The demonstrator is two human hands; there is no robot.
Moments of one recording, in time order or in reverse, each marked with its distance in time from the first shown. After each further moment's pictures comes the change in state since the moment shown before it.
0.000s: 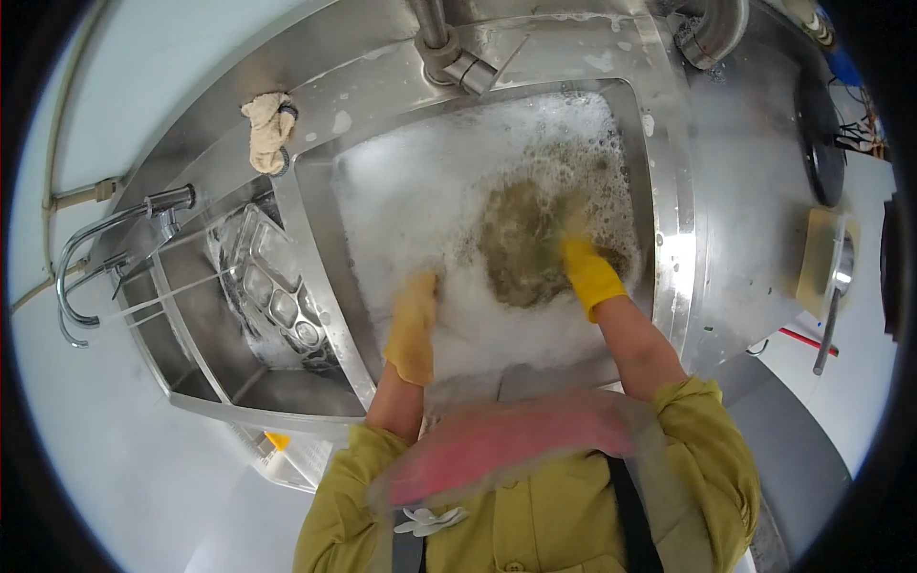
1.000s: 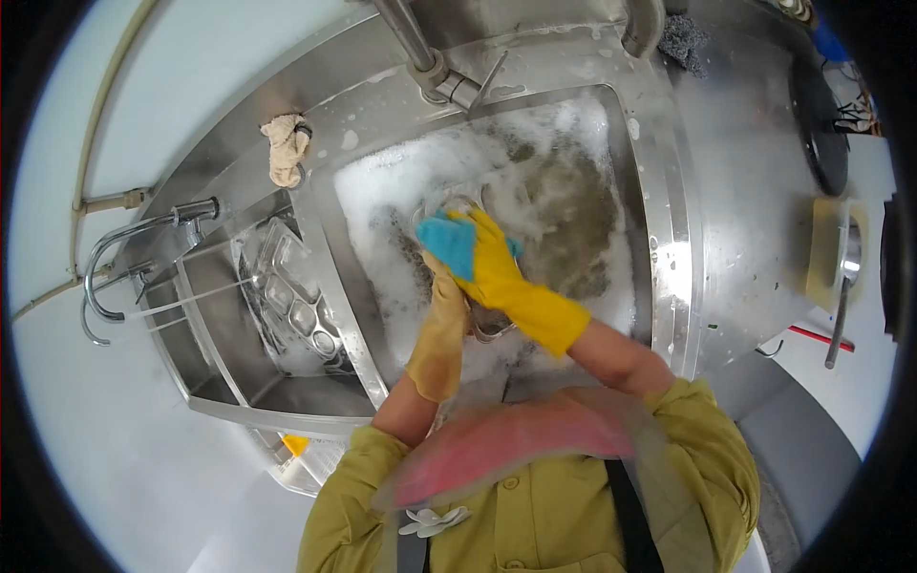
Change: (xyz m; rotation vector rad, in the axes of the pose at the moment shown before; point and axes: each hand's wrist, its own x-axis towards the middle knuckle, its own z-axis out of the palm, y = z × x) left_hand -0.062 0.153 -0.040 -1.490 -0.006 -0.019; right_hand -0.050 -0.187 0.078 -0.149 0.075 -1.055
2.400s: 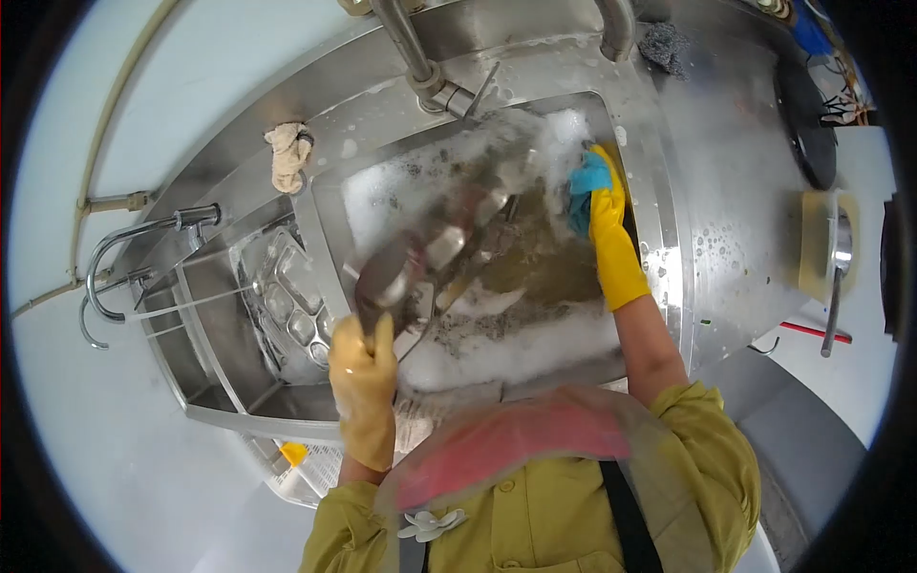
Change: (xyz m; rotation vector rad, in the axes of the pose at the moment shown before) left_hand -0.123 0.132 -0.045 1.377 0.311 0.794; right_hand -0.047 0.188 -0.129 0.976 0.423 0.643
